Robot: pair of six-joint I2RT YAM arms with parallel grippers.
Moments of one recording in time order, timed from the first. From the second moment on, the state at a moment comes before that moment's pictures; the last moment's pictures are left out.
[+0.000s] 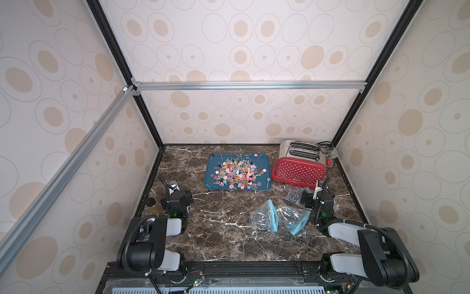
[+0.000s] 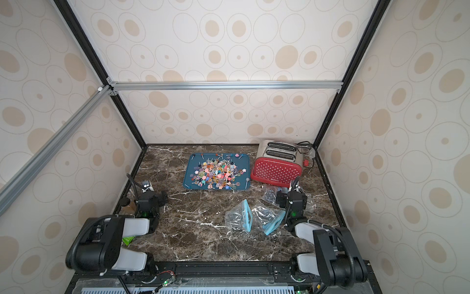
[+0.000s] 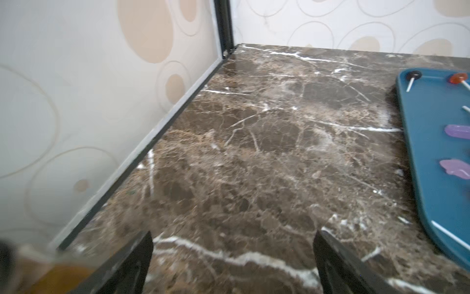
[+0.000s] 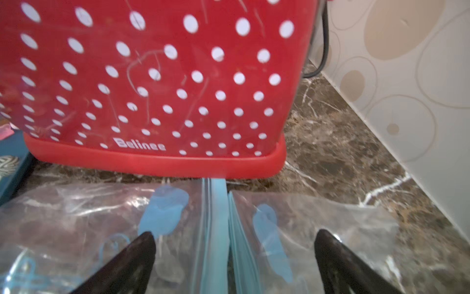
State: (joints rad) left arm 0.02 1.52 0.30 0.78 -0.36 -0.05; right arm 0.08 1.36 0.28 0.63 0.25 0.08
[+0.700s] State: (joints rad) left arm 0.03 1.55 0.41 0.75 -0.15 0.02; right arm 0.04 1.55 0.42 0.68 0.02 -0.01
